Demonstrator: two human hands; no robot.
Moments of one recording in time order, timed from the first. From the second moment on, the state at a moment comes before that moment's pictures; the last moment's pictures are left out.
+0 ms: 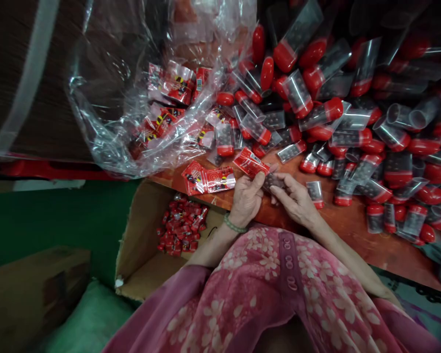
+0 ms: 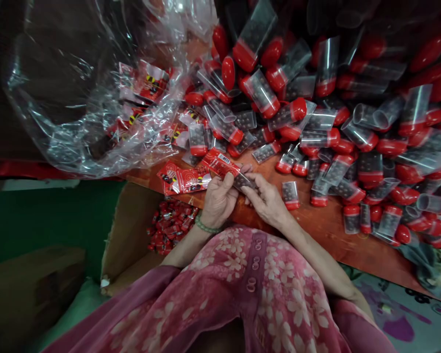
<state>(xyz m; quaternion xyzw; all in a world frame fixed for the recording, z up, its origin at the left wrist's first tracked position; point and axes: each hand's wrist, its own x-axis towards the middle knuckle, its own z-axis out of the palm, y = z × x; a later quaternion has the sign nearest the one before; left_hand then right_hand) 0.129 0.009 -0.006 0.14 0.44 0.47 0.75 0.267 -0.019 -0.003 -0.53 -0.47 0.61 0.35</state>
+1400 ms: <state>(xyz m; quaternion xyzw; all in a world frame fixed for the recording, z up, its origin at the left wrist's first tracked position) 0.116 0.000 0.011 0.05 0.40 0.39 0.83 0.260 -0.003 -0.012 -0.56 -0.50 0.51 0.41</state>
